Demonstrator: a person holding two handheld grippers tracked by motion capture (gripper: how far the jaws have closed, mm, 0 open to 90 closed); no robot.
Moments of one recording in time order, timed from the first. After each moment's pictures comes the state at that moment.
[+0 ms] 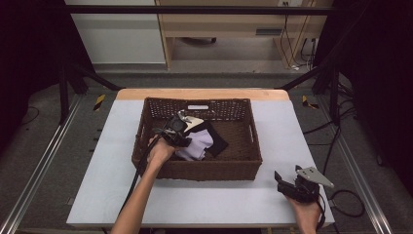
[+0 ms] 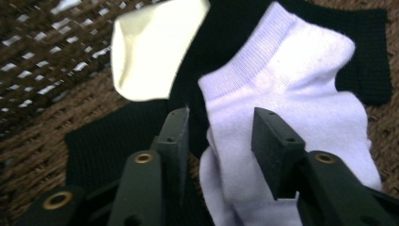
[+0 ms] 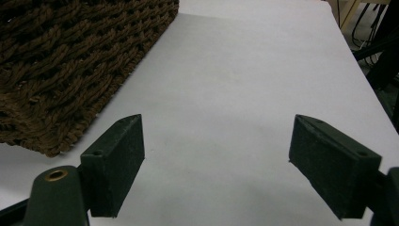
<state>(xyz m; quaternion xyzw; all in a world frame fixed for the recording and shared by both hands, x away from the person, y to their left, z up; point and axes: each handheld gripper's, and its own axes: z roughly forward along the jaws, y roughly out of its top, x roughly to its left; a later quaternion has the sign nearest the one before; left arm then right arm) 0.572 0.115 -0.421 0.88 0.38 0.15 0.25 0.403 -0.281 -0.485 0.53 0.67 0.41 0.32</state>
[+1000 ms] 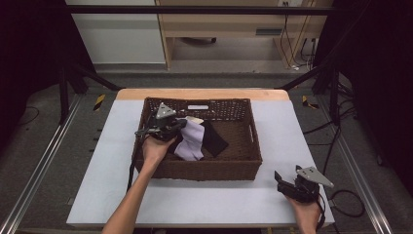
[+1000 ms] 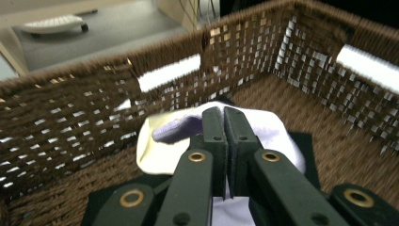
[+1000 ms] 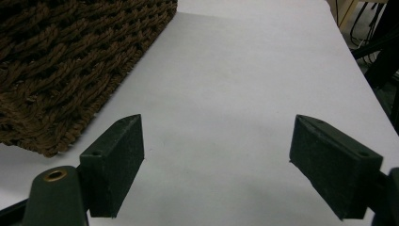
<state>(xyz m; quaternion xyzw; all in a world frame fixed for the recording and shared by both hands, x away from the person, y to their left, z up) 0.548 0.148 -0.381 0.77 0.39 0.21 0.47 0.404 -0.281 -0.485 0.53 0.67 0.40 0.32</state>
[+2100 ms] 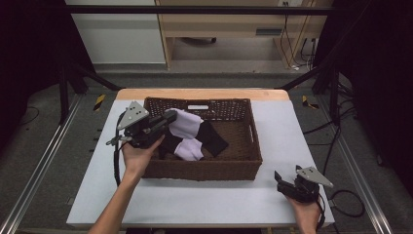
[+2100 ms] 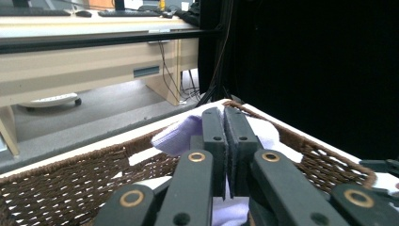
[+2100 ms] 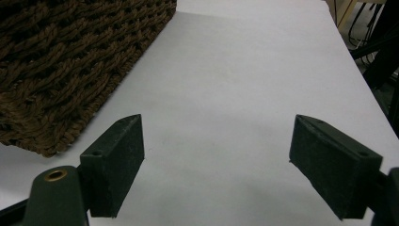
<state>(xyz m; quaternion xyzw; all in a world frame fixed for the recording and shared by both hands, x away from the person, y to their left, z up) 0.463 0.175 -0.302 0.70 0.33 0.24 0.59 0.404 -0.280 -0.485 0.53 0.67 0.40 0.32</state>
